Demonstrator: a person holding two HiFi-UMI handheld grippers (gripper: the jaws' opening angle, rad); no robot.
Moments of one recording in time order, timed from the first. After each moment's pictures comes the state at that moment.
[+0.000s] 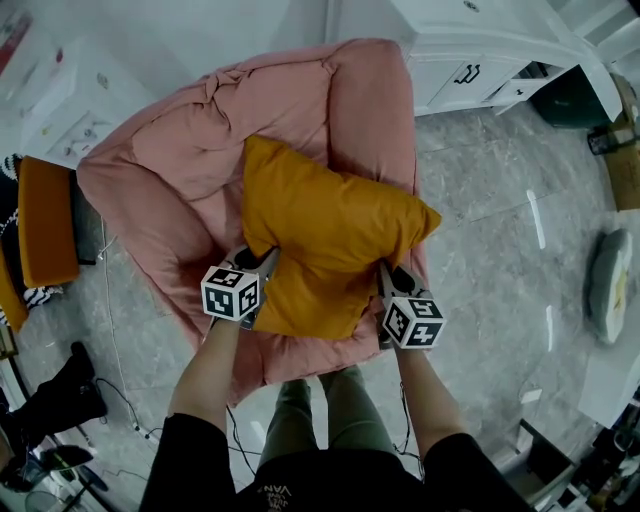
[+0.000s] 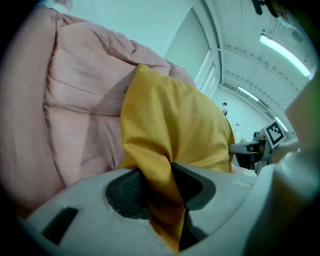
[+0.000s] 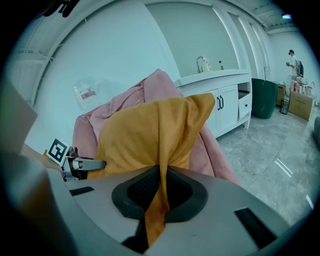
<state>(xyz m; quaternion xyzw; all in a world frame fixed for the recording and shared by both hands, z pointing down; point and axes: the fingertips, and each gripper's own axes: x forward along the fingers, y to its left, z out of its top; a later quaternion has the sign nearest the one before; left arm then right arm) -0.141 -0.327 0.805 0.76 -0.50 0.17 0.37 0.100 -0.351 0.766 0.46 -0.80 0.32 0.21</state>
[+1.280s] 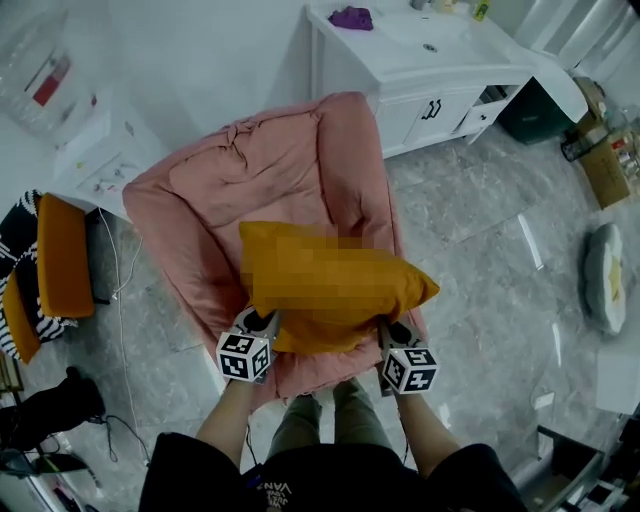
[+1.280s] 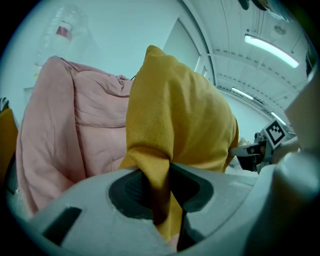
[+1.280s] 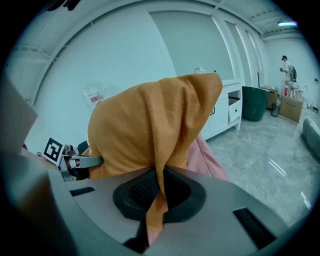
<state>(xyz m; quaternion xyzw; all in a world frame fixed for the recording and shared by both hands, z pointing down) -0.122 -0.211 0.714 0.77 -0.52 0.16 0.32 0.125 -0.225 0.688 0.48 -0.80 0.31 0.21</state>
